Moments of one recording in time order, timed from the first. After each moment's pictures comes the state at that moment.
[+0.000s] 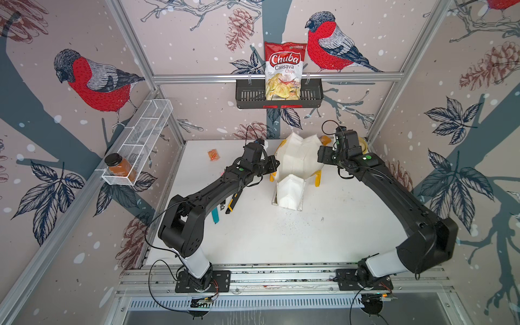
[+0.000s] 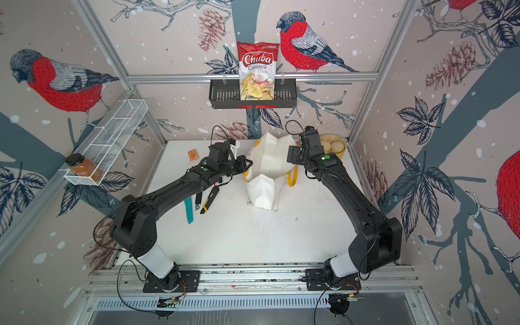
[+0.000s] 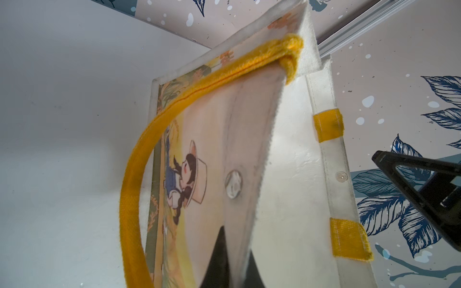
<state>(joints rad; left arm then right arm) -0.53 1.68 1.28 -0.12 0.30 -0.68 0.38 1.47 1.39 -0.61 0.15 0.32</state>
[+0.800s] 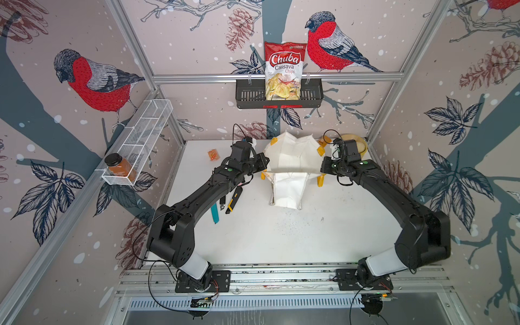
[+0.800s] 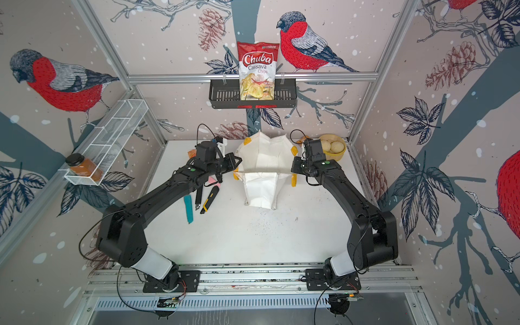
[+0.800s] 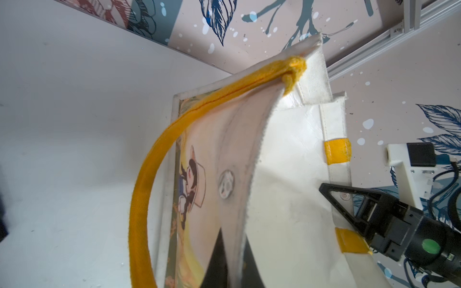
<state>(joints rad) -0.43 1.55 1.21 -0.16 0.28 -0.67 0.29 1.50 1.27 -0.56 -0.09 0.34</state>
